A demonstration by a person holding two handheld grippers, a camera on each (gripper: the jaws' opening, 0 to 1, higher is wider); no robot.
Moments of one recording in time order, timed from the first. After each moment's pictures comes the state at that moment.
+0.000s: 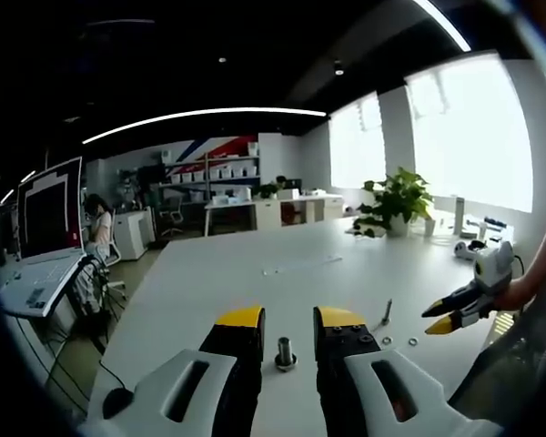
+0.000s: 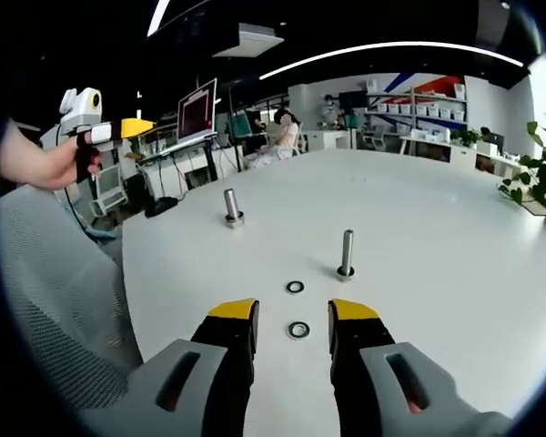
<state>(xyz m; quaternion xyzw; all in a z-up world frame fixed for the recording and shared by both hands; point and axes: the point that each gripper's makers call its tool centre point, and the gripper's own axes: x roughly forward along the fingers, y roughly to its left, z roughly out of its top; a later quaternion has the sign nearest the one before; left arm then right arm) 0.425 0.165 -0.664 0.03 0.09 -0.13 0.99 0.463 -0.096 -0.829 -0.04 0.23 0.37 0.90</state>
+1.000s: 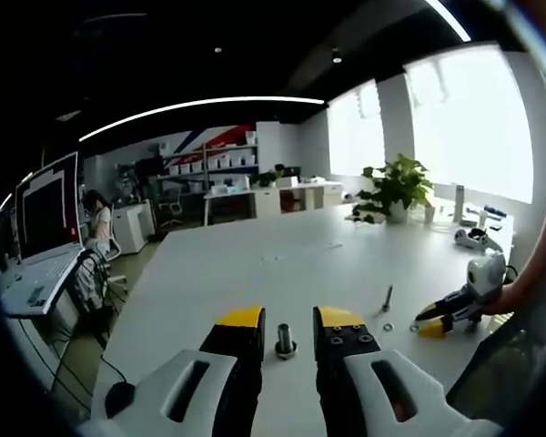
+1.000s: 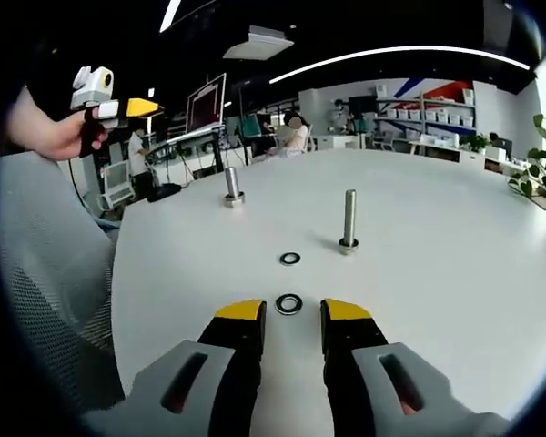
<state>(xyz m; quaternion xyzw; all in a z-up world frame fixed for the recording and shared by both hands) 0.423 0.165 -0.679 0.04 0.12 -0.13 0.98 0.469 -0.095 -0.867 -0.05 0.20 0.39 0.90</state>
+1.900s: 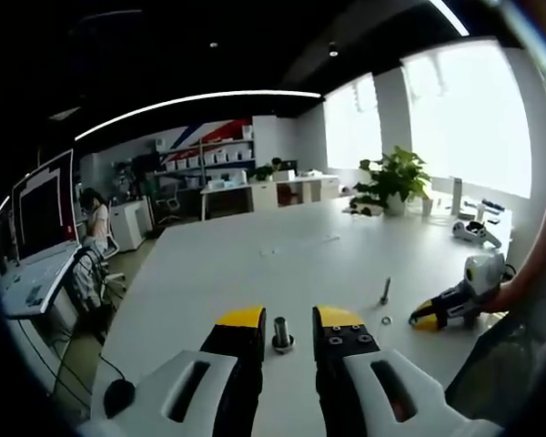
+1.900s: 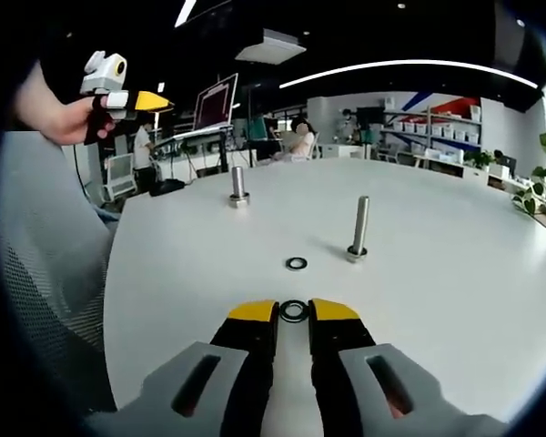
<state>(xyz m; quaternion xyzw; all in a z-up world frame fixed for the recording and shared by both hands) 0.423 0.160 -0.687 0.05 0.14 -0.13 0.98 0.469 -0.089 -0.867 -0.07 0.18 0.40 0.89</state>
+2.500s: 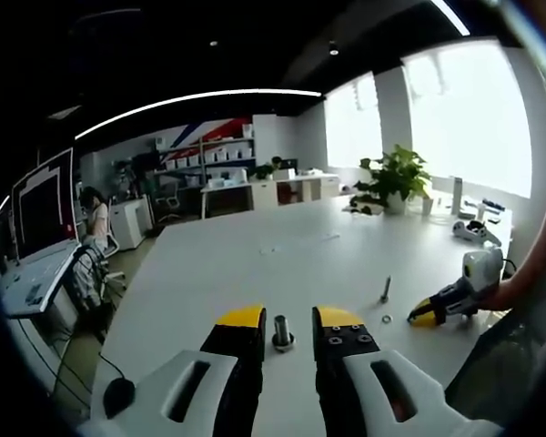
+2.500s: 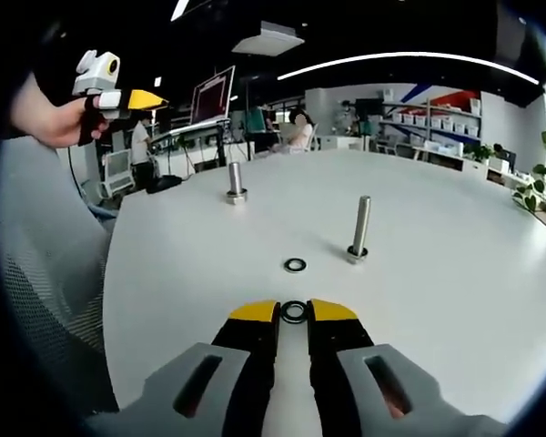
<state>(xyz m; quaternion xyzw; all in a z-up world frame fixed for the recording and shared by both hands) 0.423 0.160 -0.689 0.05 0.14 -0.14 0.98 0.472 -0.087 -0.865 -0.08 0.20 0.39 0.89</state>
